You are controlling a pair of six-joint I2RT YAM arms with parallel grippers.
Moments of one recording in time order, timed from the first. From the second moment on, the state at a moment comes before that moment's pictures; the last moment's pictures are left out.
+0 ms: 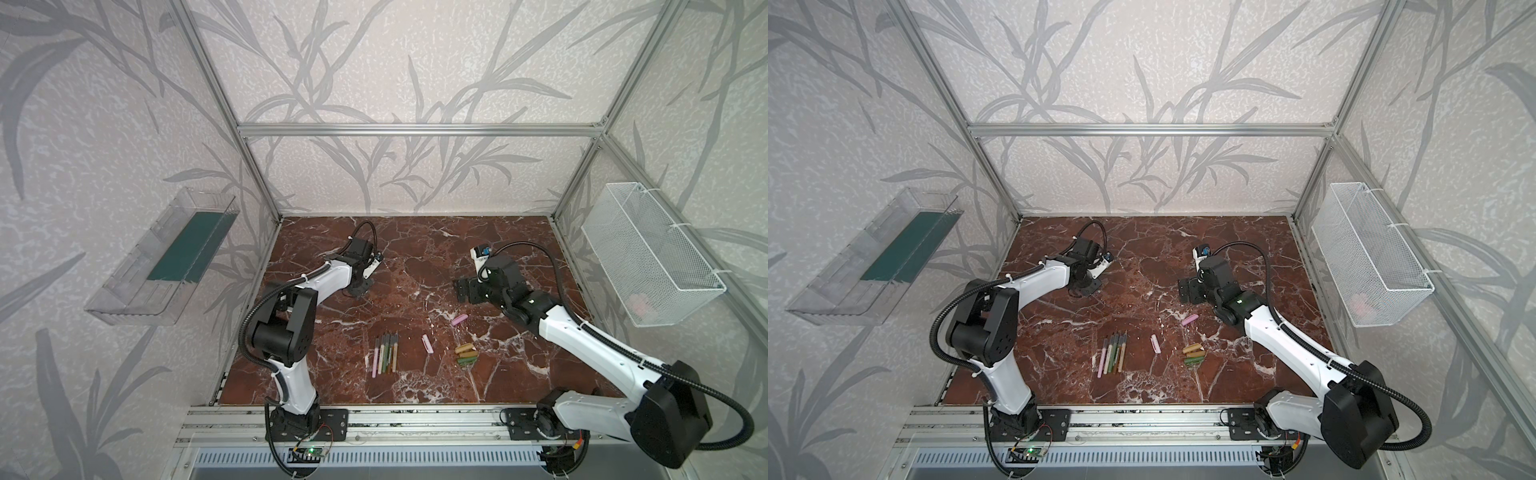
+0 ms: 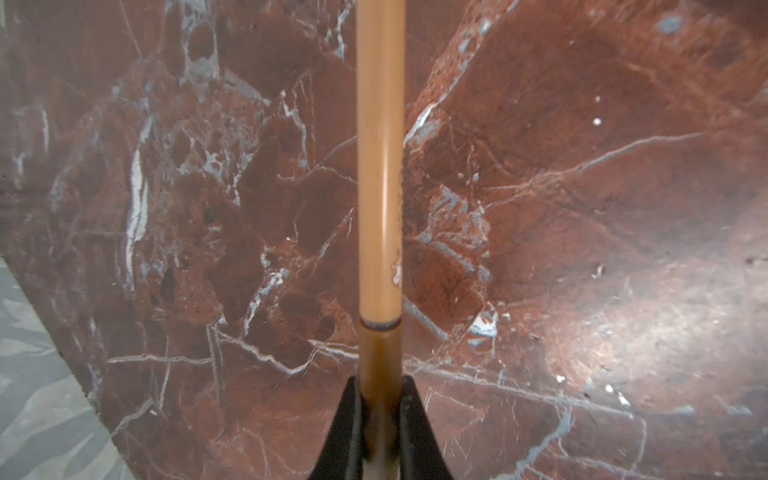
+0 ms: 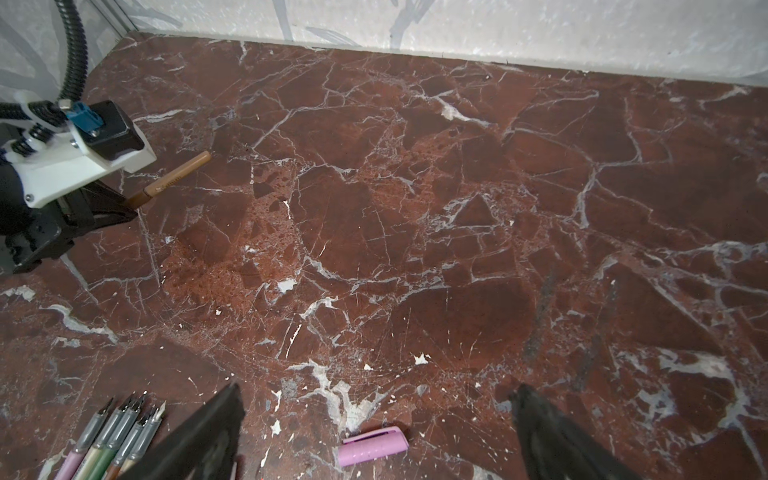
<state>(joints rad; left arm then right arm) -0.30 1.83 1.19 -0.54 -0.22 0.47 0.54 1.23 0.87 -0.29 0.12 0.27</state>
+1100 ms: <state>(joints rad) -0.27 1.31 1.10 -0.45 -0.24 0.19 0.67 1.14 0.82 -0.34 -0.01 0.29</state>
